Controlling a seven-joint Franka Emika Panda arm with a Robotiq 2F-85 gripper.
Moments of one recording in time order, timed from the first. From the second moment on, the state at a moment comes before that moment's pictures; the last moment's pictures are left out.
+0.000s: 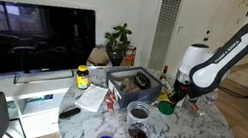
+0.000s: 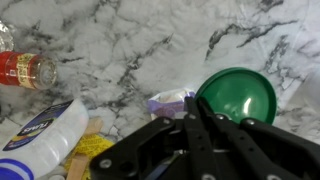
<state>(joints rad) 0.15 0.24 -0.12 -2.53 0.01 2.86 0.22</state>
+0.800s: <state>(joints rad) 0.14 0.16 -0.05 -2.51 -0.06 2.81 0.15</state>
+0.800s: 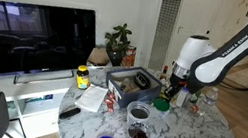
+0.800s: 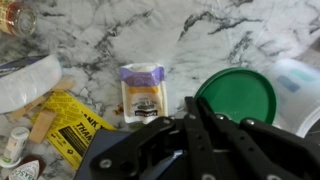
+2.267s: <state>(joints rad) 0.15 0.07 0.11 -2.39 -0.07 2.59 0.09</state>
